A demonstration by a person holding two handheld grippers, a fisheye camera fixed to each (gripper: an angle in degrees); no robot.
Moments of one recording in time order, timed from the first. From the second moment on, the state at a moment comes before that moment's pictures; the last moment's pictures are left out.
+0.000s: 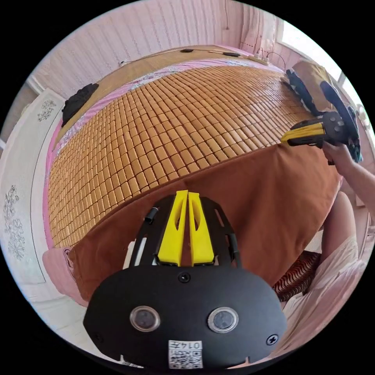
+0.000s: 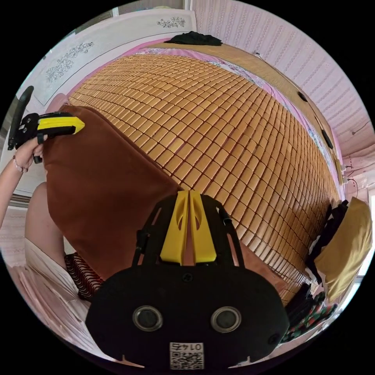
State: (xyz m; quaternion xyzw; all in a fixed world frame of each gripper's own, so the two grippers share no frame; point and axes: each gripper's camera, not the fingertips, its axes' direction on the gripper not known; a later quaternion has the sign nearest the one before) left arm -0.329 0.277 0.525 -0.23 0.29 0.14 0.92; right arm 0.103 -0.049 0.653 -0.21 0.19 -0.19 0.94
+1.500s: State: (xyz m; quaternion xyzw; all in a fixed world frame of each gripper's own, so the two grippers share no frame) left arm -0.389 0.394 0.373 -0.19 0.38 0.07 0.90; right arm -0.102 -0.068 0.821 -0.33 0.18 -0.33 0.86
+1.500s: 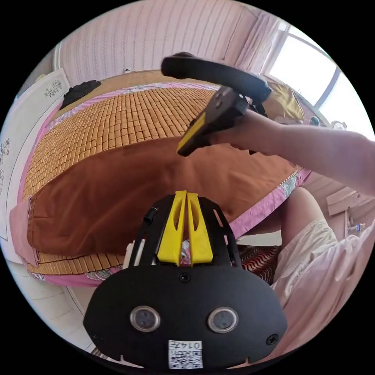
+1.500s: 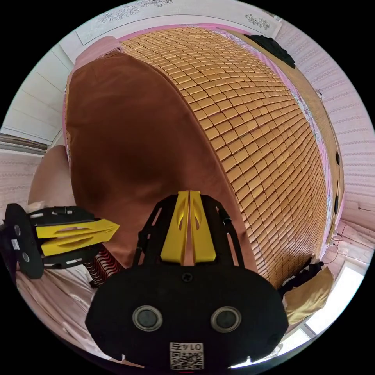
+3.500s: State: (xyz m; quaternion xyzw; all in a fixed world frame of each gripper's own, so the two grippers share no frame) left arm -0.376 0.421 0.423 -0.33 0.31 -0.08 0.89; right arm 0.477 0.240 0.335 -0.14 0.20 0.21 0.95
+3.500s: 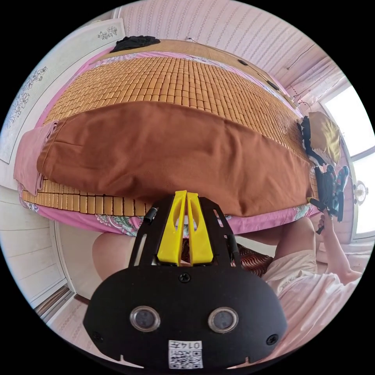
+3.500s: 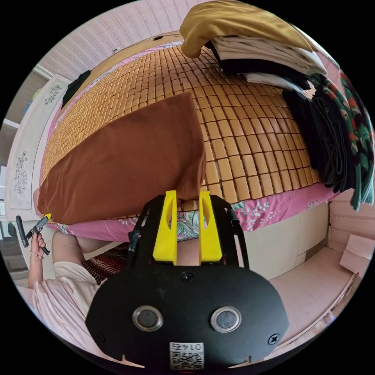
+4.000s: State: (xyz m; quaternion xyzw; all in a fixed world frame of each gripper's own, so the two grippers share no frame) left arm -0.392 0.416 0.475 -0.37 0.23 -0.07 0.90; right arm 0.593 0.362 0.204 0.26 -0.32 0.31 0.86
